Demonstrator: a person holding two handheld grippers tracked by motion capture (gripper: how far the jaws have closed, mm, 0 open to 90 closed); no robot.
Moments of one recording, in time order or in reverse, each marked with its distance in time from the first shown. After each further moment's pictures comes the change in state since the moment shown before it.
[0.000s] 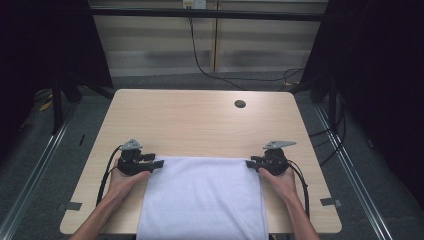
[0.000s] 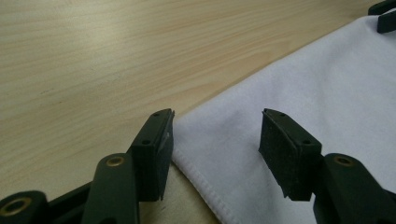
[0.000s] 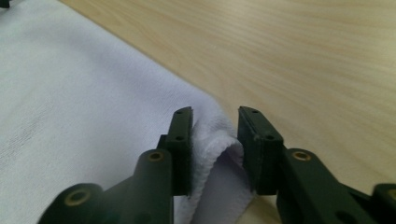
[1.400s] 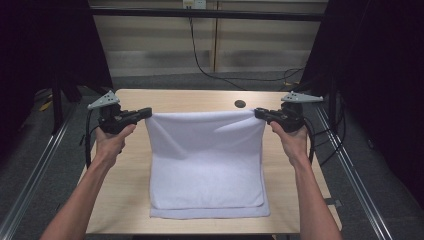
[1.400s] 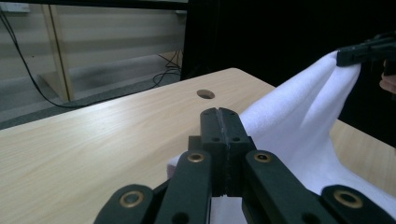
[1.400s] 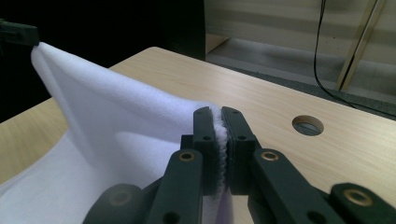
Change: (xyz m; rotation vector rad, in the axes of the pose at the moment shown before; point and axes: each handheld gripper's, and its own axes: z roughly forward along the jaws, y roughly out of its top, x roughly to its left) left arm 0.002 0.117 -0.073 -0.337 -0.064 0.076; right arm -0.002 0.127 -0.080 -0.314 -0.017 -0.062
